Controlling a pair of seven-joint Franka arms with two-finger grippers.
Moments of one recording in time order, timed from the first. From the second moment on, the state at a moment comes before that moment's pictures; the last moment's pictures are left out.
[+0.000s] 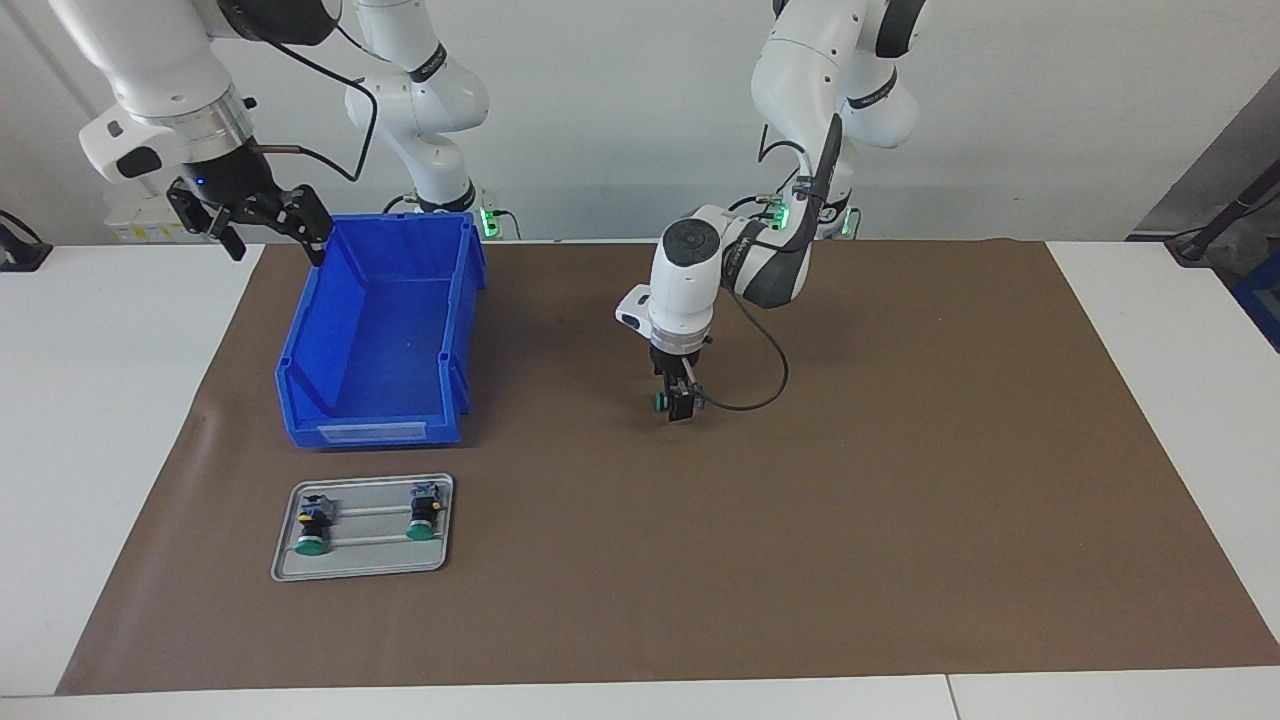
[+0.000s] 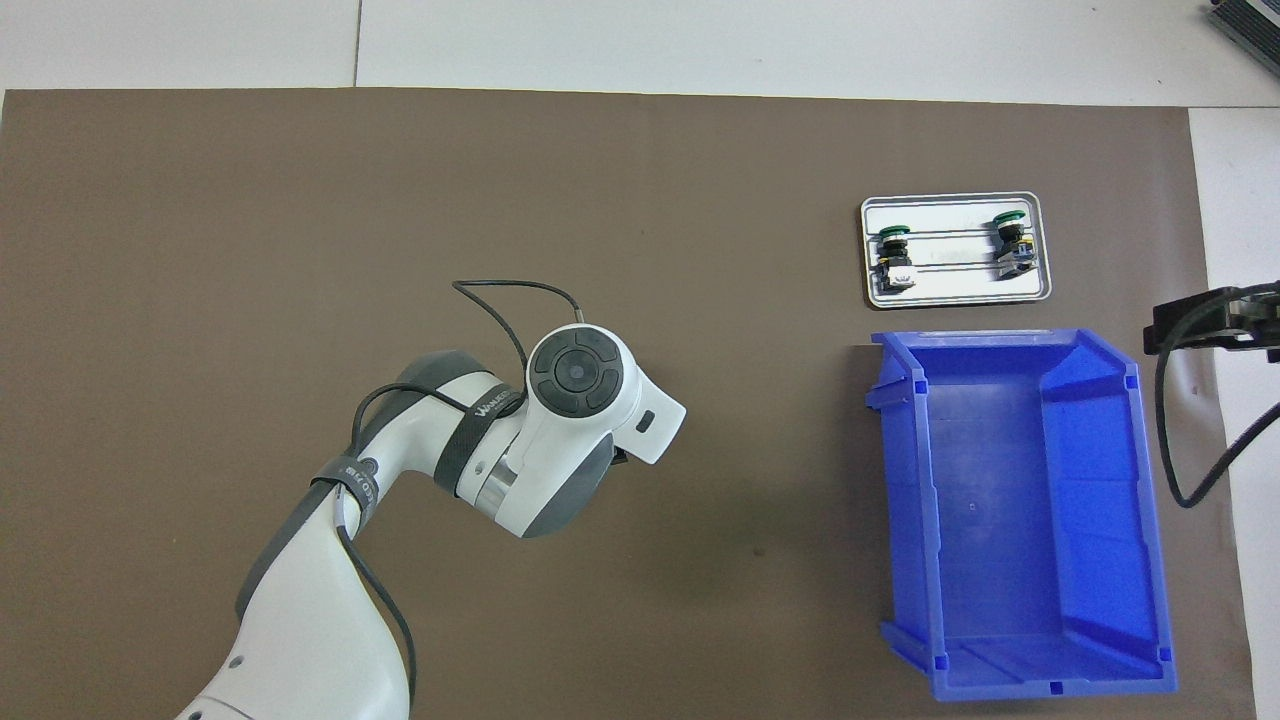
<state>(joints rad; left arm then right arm) -0.70 0.39 0.01 -1.89 -0.03 2.33 0.76 0.10 -0.05 -0.14 -1.59 -0.04 1.53 0.05</state>
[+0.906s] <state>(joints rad) -0.72 0.40 0.02 -1.89 -0.03 2.32 0.70 0.10 -0.05 -0.14 -1.60 -0.05 1.54 0.05</state>
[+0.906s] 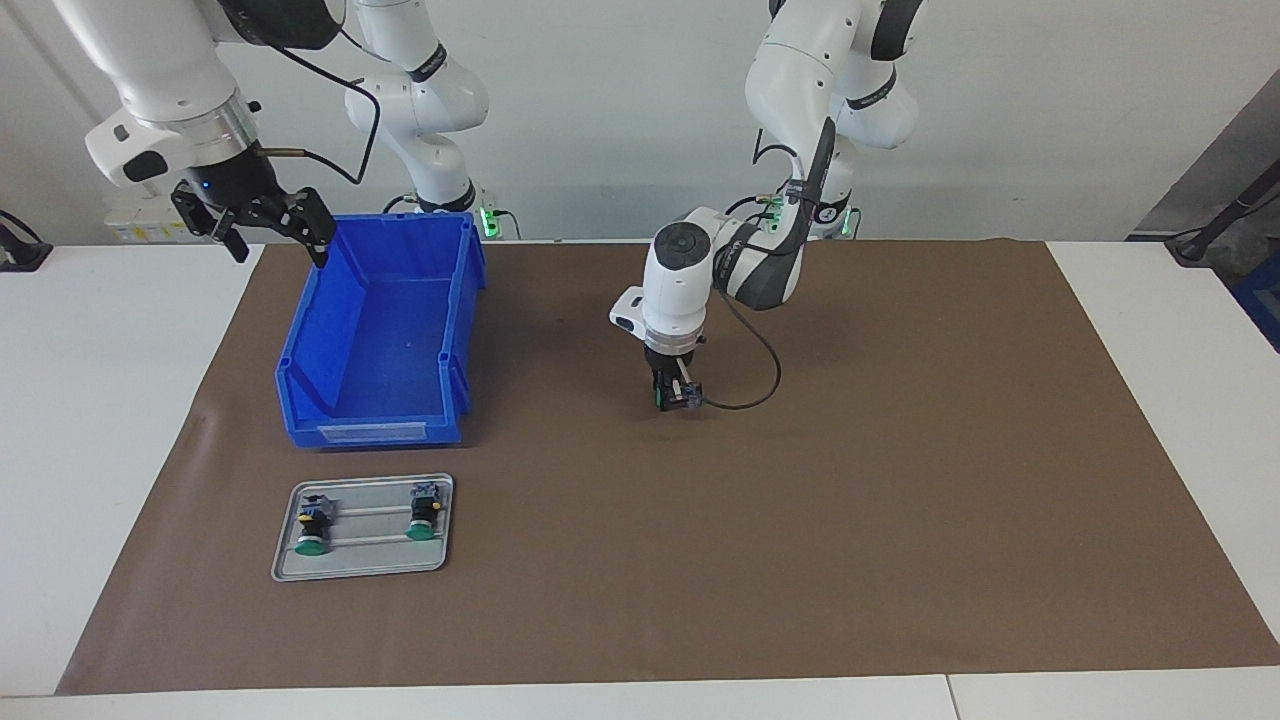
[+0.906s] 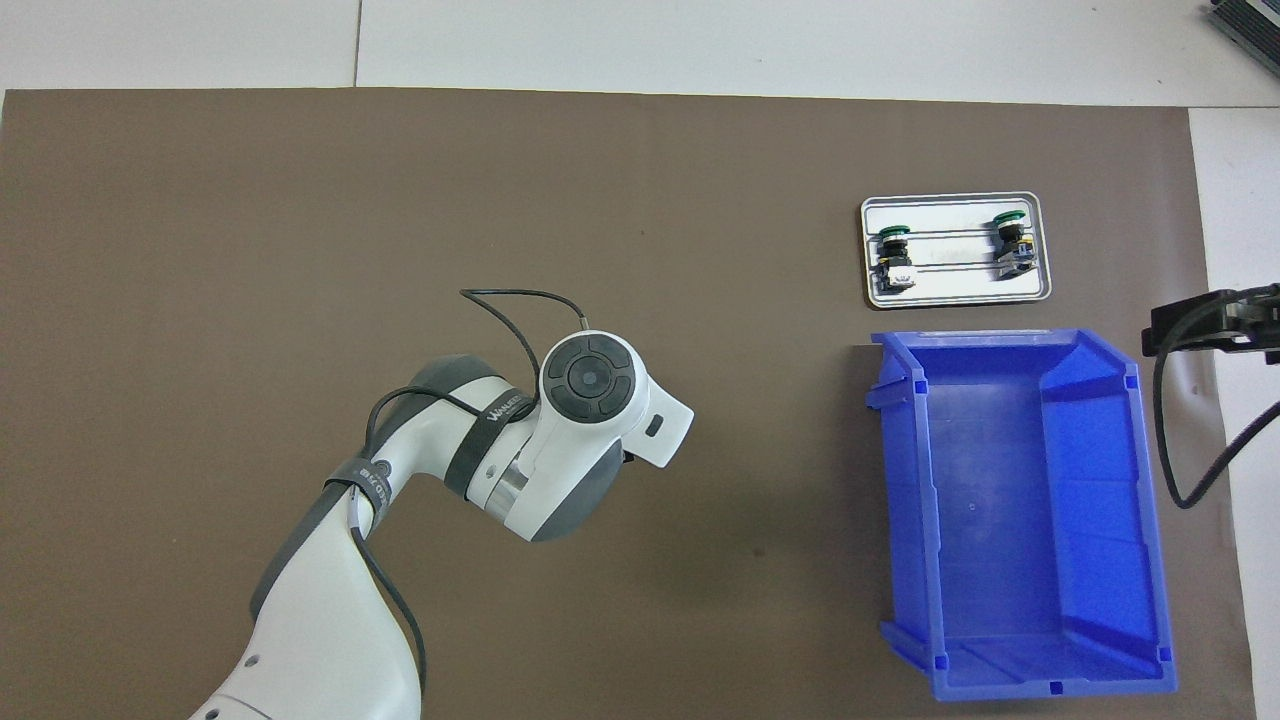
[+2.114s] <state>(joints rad) -0.32 0.08 0.05 -2.16 -0.67 2.28 1.34 0.10 -0.05 -0.14 -1.60 -0.05 1.54 0.05</state>
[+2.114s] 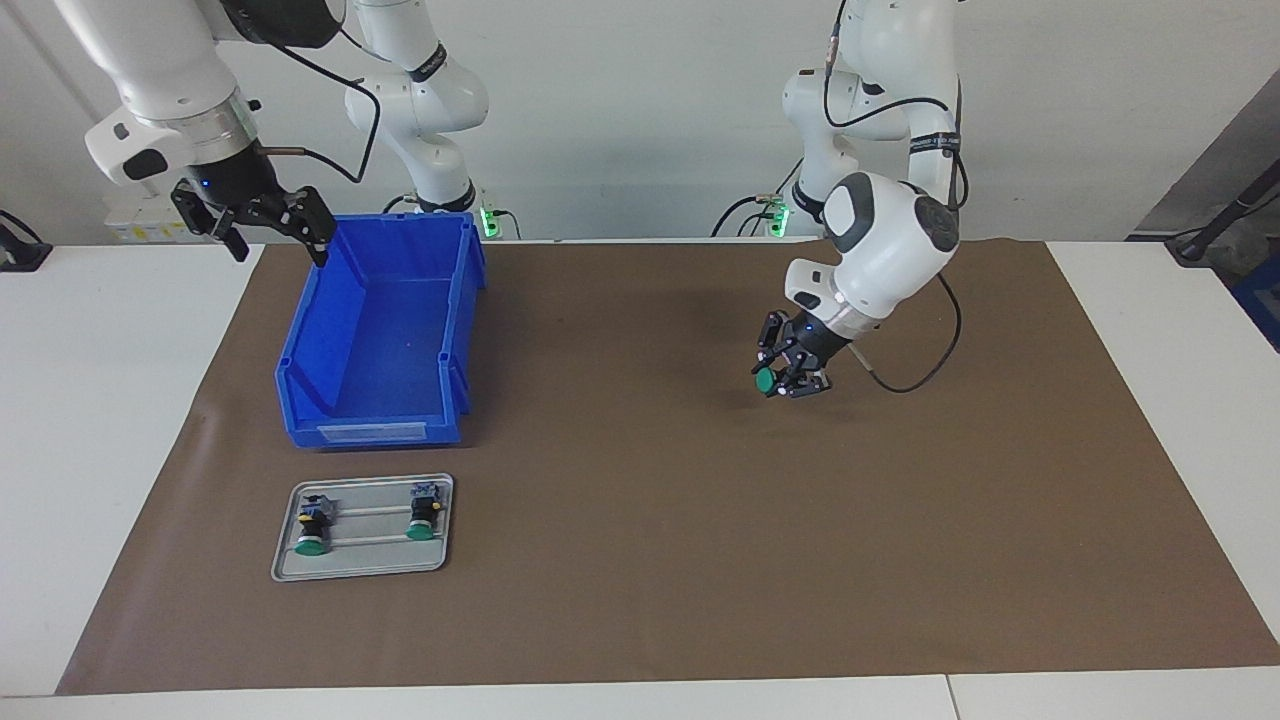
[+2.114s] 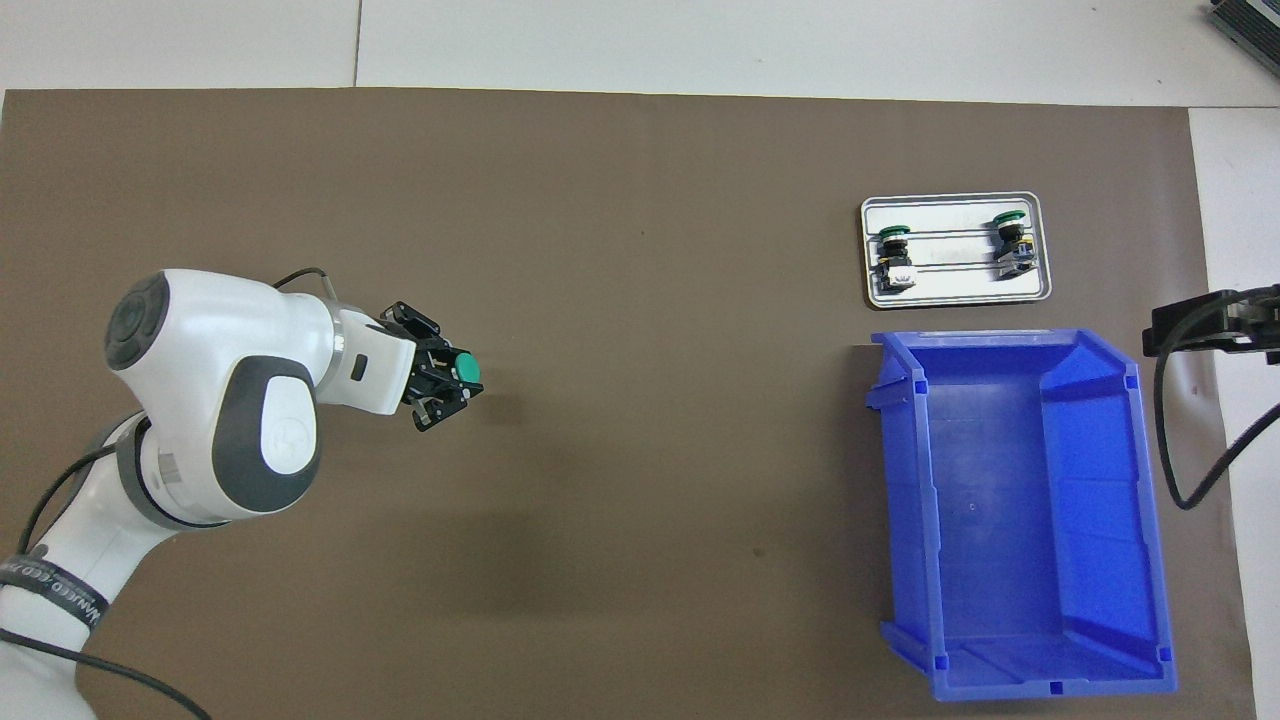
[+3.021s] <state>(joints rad) -0.40 0.10 0.02 -2.39 -2.06 2.40 2.40 0.10 -0.05 -0.14 -1.60 -0.05 1.54 0.05</state>
